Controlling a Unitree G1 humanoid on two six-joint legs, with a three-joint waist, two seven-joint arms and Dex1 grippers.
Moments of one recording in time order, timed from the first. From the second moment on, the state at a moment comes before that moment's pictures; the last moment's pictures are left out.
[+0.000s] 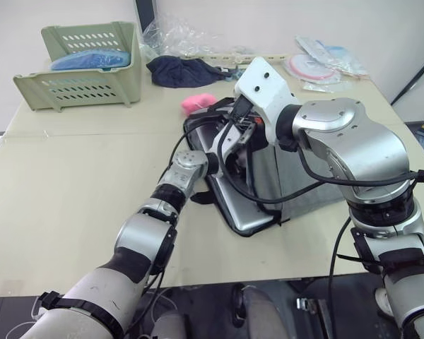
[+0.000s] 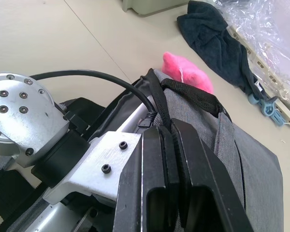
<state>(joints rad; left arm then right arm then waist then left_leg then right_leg) -1.16 0.04 -0.09 1.19 -0.01 -0.11 -0.75 -1.10 -0.54 0.31 -0.36 0.18 1.21 0.57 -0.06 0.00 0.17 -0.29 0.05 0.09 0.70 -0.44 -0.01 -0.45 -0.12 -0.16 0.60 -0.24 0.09</state>
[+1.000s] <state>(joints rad) -0.88 0.22 -0.08 0.61 -0.07 0.22 -0.84 -1.06 -0.55 0.33 -0.35 0.17 1.12 0.57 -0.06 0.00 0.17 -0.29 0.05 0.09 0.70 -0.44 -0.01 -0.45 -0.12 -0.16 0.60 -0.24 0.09</state>
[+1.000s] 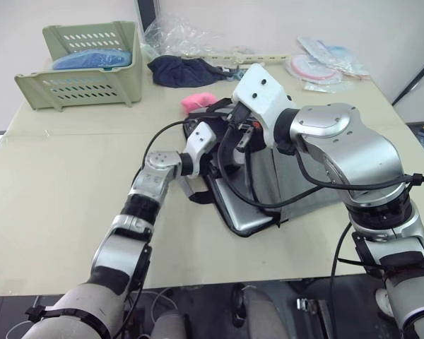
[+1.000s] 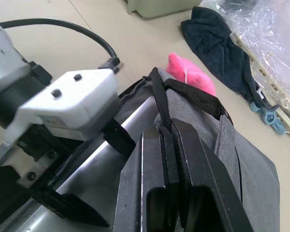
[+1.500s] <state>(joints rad) -0.56 0.55 0.05 -0.12 -0.39 0.85 -0.93 -1.03 -0.54 0.33 -0.33 0.16 1.09 0.57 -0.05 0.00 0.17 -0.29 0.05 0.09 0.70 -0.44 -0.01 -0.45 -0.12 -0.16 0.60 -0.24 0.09</state>
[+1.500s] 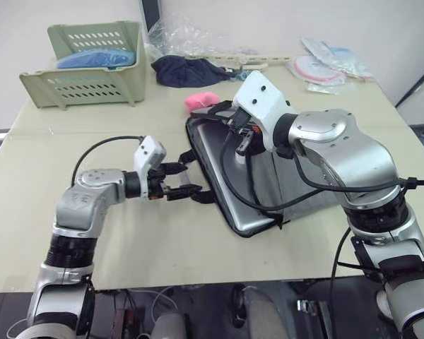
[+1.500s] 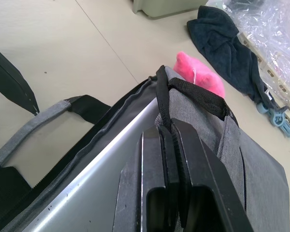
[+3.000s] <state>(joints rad) -0.57 0.62 0.05 0.00 -0.48 0.86 -0.91 -0.81 -0.59 0.12 -0.69 0.48 1.32 0.62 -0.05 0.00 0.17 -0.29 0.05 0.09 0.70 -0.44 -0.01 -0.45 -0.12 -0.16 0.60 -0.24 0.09</state>
